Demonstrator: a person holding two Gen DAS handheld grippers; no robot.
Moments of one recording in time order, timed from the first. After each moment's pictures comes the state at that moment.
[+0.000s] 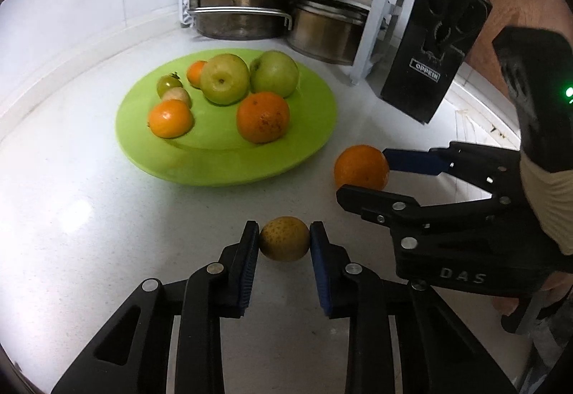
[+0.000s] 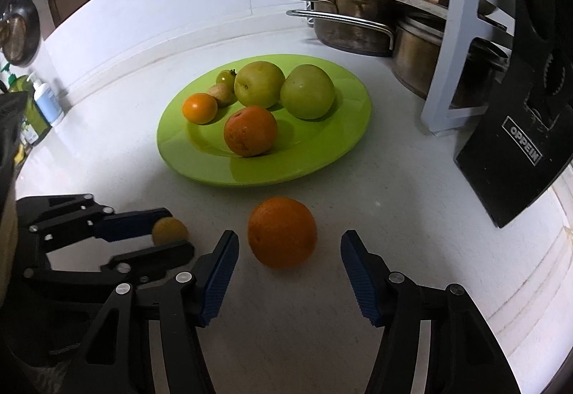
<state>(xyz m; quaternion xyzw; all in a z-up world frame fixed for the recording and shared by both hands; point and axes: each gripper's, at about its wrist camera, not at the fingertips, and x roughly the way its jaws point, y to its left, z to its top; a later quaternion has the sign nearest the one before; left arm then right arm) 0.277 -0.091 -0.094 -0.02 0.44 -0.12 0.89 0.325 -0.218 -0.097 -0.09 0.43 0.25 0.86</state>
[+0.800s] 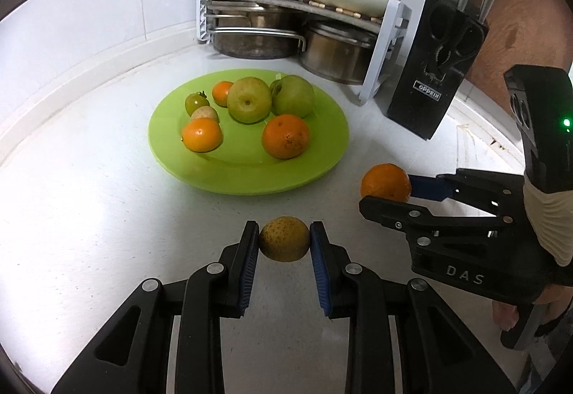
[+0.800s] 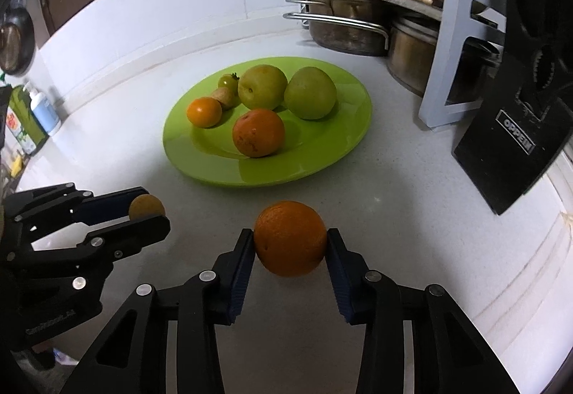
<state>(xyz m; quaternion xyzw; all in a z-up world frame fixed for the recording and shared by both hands) 0.259 -0.077 -0.073 -0.02 0.42 -0.10 0.90 0.305 -0.215 -0.088 -0.07 0.43 0.23 0.87</state>
